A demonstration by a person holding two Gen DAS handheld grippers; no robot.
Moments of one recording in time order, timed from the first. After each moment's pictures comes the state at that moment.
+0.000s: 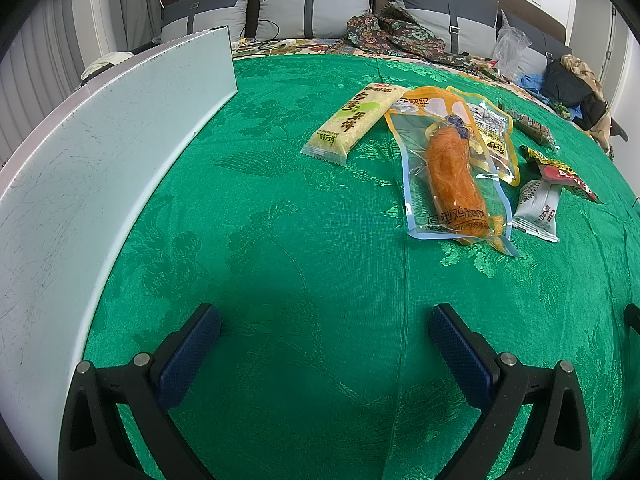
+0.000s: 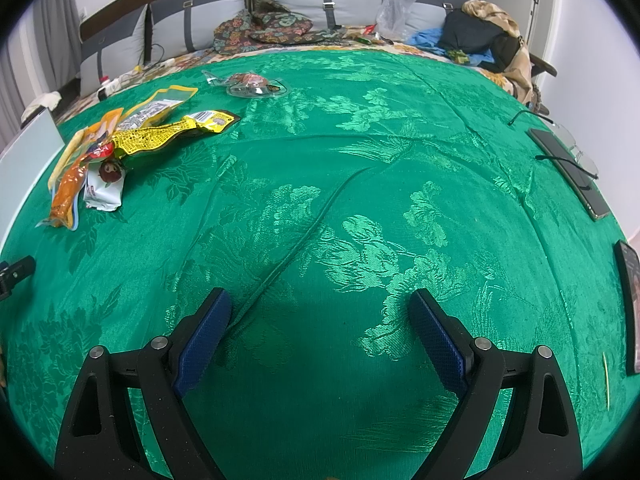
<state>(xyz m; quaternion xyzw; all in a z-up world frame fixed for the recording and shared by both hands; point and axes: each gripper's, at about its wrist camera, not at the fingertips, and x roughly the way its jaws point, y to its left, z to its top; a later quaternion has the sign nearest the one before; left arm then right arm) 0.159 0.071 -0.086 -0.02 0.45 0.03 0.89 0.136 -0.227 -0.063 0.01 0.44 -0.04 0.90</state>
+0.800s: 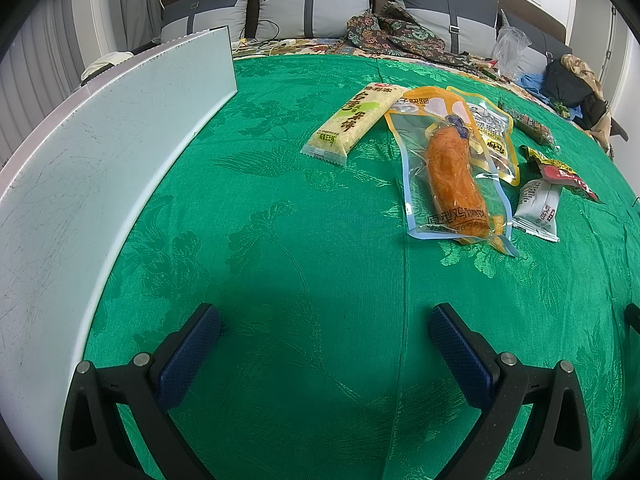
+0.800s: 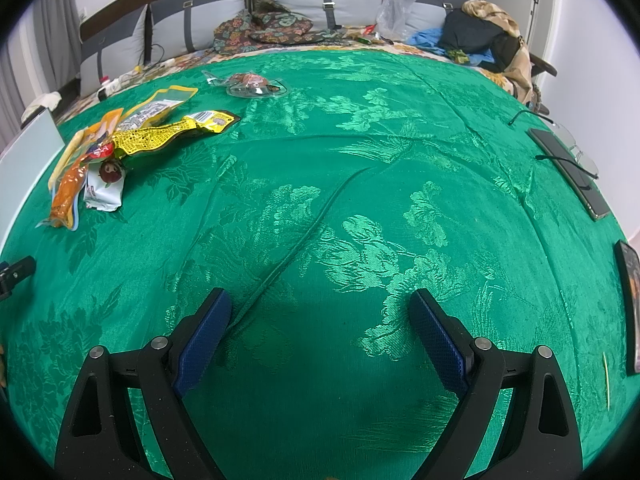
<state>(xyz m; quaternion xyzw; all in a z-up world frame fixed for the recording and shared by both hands) 0.159 0.071 -0.086 -0.02 0.46 0.03 0.89 0.136 -0.227 -0.063 0.01 0.44 -0.04 0.90</state>
